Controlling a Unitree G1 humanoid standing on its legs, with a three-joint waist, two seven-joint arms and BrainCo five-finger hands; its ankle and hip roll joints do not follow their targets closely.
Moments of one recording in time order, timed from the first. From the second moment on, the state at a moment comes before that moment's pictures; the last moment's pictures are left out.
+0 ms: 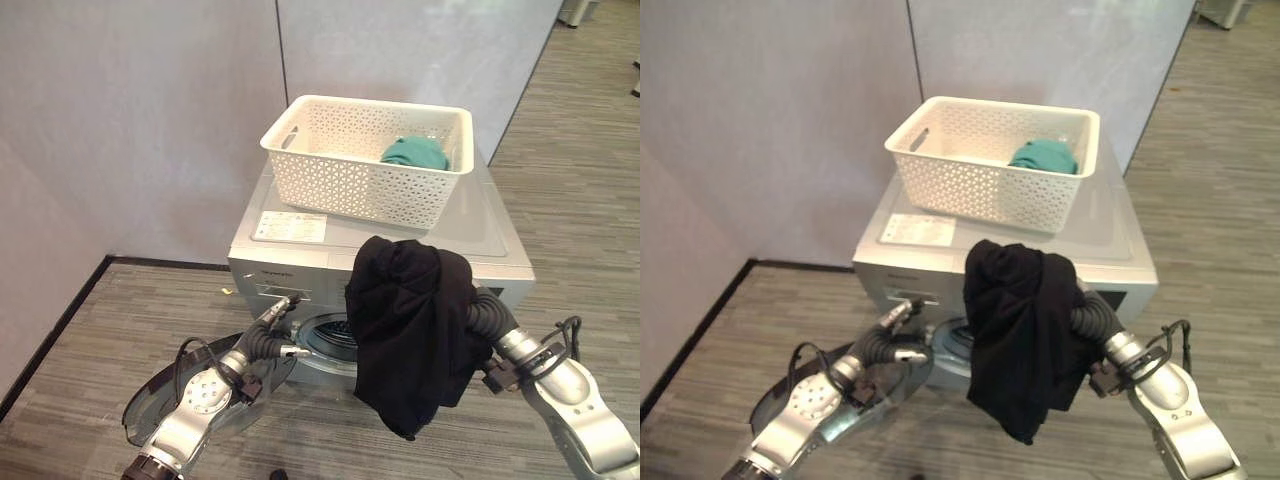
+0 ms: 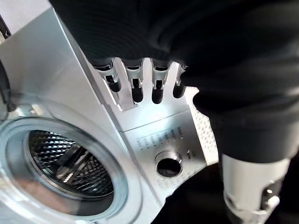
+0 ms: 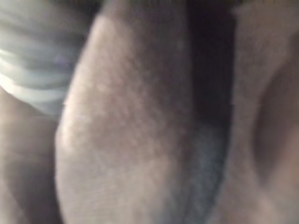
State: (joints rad) left arm 0.02 0.49 -0.39 0.02 -0.10 -0.08 -0.14; right arm 0.17 -0.68 0.04 -0.37 0.37 -0.02 0.21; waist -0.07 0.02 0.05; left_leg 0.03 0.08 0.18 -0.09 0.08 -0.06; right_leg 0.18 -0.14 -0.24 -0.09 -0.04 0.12
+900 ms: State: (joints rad) left arm -0.19 0.22 -0.58 0.33 -0.02 0.06 -0.03; right arm 0.09 -0.47 0.25 -0.25 0.38 0.02 0.02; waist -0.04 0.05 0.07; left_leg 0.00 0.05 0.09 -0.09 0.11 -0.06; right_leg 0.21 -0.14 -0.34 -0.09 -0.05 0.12
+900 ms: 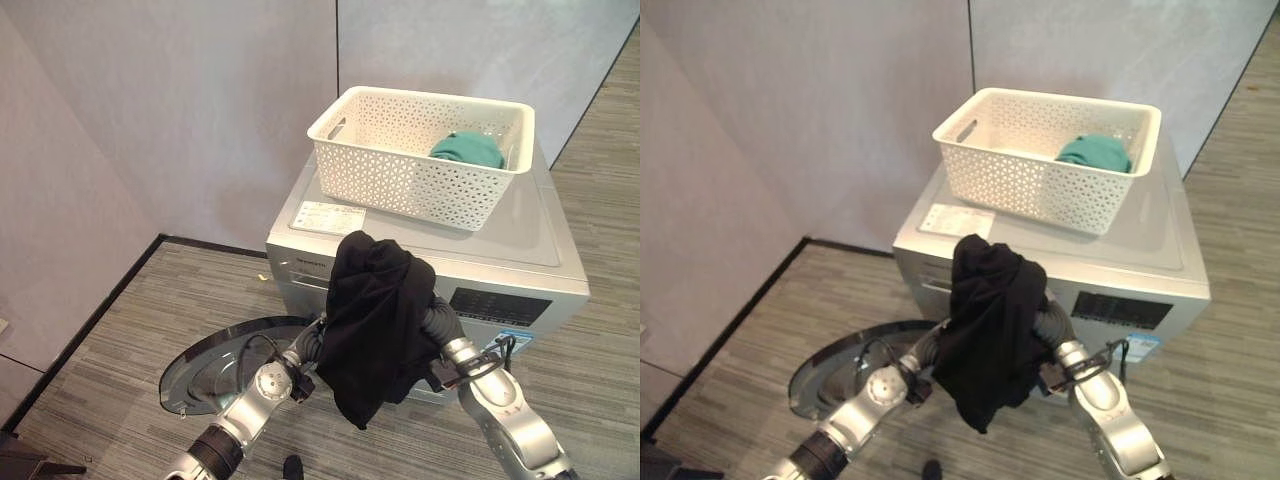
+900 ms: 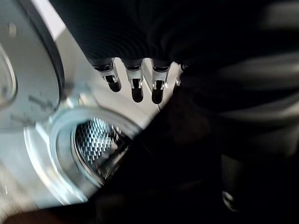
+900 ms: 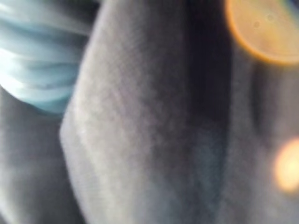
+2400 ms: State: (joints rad) left arm -0.29 0.38 -0.55 0.06 0.18 -0.01 -0.05; right arm 0.17 -0.47 0.08 -0.27 0.26 0.03 0.03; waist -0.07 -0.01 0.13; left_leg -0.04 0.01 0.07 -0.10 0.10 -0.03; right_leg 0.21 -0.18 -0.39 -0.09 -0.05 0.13
